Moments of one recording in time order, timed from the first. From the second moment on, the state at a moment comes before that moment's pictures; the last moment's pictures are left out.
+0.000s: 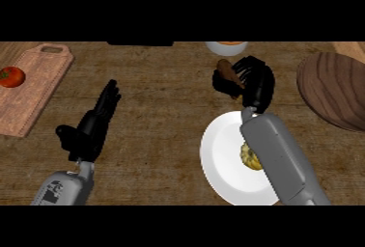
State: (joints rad) left arm -0.20 0.22 -0.21 -1.52 0.12 0.21 0.07; right arm -0.69 -0.07 0.15 -1.01 0.62 -0.76 0.50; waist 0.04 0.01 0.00
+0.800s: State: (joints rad) left arm -0.18 0.18 -0.19 -1.49 0.09 0.20 0.05; right arm -1.09 -0.19 0.08 -0.85 0.94 -0.62 0.79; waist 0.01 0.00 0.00
